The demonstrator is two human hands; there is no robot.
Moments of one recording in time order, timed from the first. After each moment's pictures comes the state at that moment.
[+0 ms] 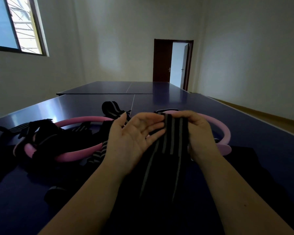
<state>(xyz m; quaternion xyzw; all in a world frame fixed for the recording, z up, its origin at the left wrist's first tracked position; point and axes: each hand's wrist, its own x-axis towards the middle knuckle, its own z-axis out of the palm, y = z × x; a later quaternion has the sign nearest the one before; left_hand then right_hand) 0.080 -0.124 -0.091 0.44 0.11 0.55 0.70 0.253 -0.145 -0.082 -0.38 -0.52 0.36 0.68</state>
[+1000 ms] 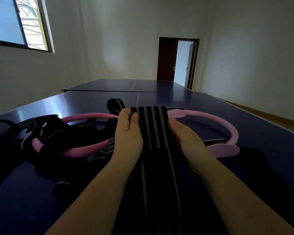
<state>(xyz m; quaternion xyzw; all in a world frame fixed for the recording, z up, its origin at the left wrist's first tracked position) 0.070 -0.128 -0.089 0.56 0.38 0.65 0.35 0.220 -0.148 -0.092 -0.46 -0.58 0.44 0.51</state>
